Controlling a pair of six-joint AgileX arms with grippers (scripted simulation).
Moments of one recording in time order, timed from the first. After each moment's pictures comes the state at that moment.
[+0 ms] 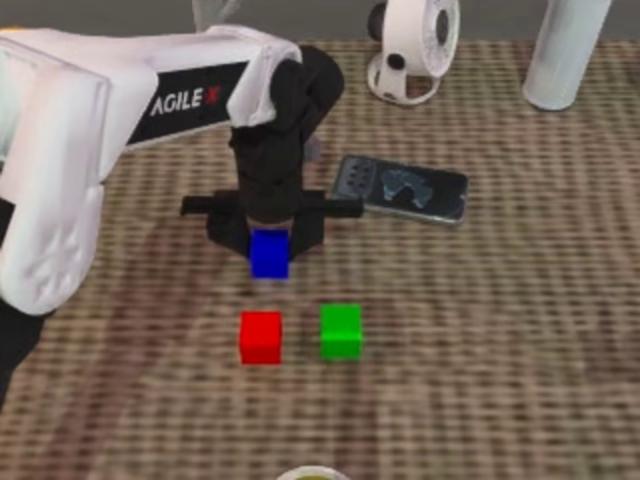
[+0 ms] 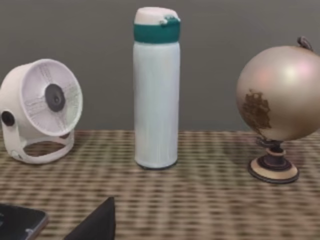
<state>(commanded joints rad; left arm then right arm) -0.53 2.41 1.82 -0.98 0.01 -0.48 0.01 0.00 0.00 0.00 0.00 0.00</state>
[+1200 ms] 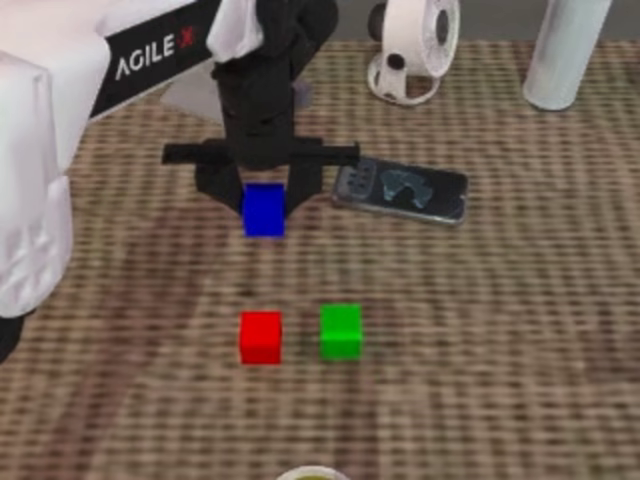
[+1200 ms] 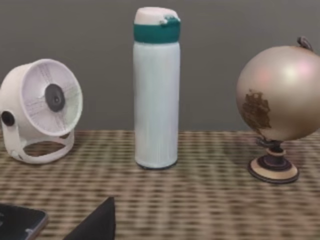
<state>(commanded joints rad) -0.51 2.31 2.00 -1.23 -0.01 -0.47 0.01 0.00 0.00 0.00 0.00 0.00</state>
